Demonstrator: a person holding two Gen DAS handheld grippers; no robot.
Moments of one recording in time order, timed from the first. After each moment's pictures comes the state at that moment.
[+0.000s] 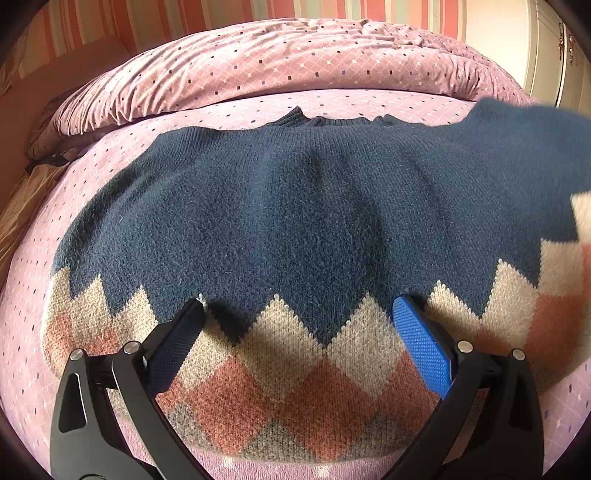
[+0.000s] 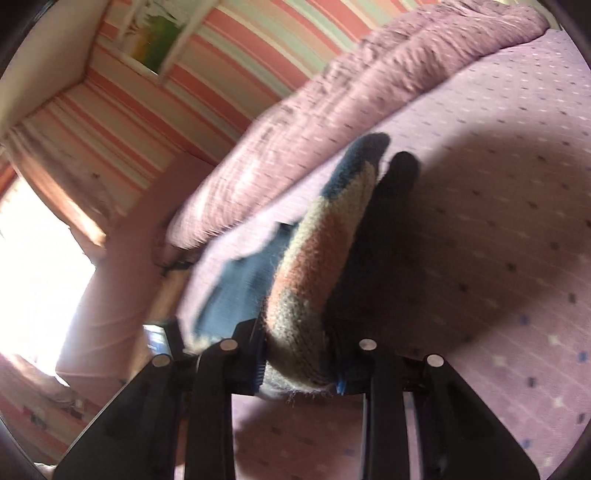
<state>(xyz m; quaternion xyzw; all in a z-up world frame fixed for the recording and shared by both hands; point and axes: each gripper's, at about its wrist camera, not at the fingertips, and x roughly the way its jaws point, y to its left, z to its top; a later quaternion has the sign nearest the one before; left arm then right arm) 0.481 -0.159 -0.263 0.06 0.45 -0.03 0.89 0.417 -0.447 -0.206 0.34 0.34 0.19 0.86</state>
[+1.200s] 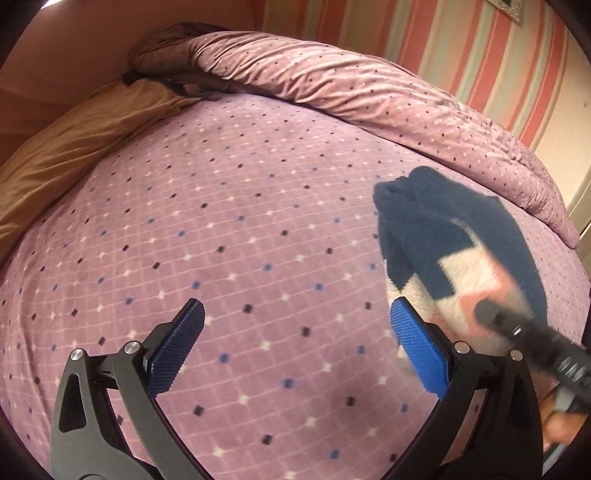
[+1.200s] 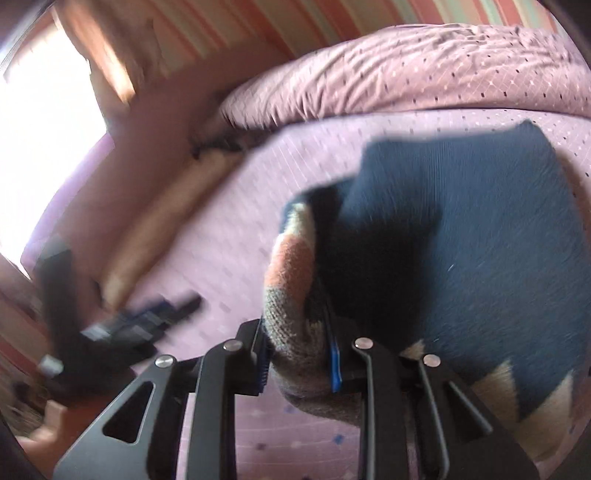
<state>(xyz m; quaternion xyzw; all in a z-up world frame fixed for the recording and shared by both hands) 0.425 0.159 -0.202 -0.11 0.43 0.06 0.90 0.478 -0.049 -0.222 0.12 0.44 0.28 0.85</state>
